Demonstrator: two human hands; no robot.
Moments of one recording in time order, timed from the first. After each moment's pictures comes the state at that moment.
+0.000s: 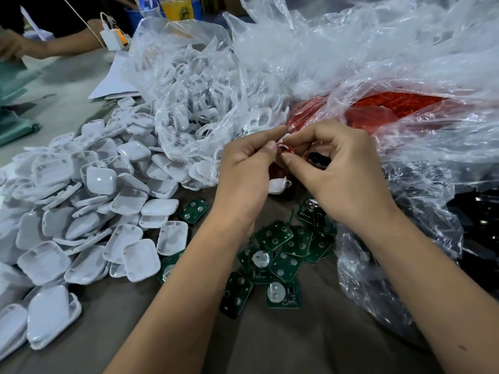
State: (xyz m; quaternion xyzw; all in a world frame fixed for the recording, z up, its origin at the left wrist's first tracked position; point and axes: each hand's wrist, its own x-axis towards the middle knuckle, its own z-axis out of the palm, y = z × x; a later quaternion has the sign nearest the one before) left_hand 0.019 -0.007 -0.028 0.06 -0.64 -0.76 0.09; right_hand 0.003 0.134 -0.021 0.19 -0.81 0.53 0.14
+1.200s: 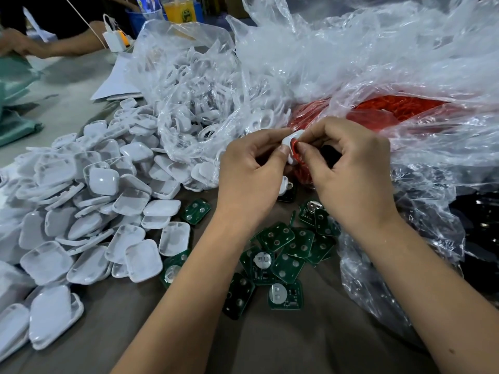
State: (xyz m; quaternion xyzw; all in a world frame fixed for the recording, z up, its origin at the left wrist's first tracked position) left_hand 0.023 -0.006 -0.026 0.00 -0.73 -0.67 0.17; right_hand 0.000 0.134 -0.023 0.20 -0.83 0.44 0.28
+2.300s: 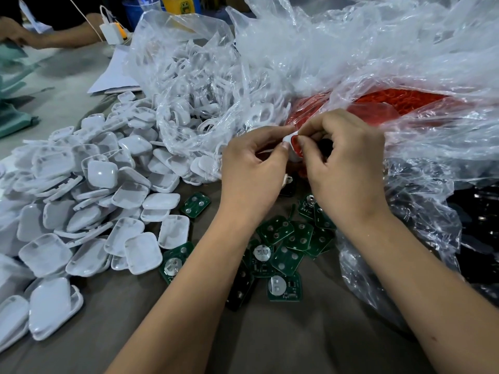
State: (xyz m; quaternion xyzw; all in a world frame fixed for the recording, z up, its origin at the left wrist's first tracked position) left_hand 0.020 -0.001 -0.034 0.02 -0.71 -0.68 0.18; right_hand 0.000 0.127 -0.024 0.18 -0.85 0.39 0.29
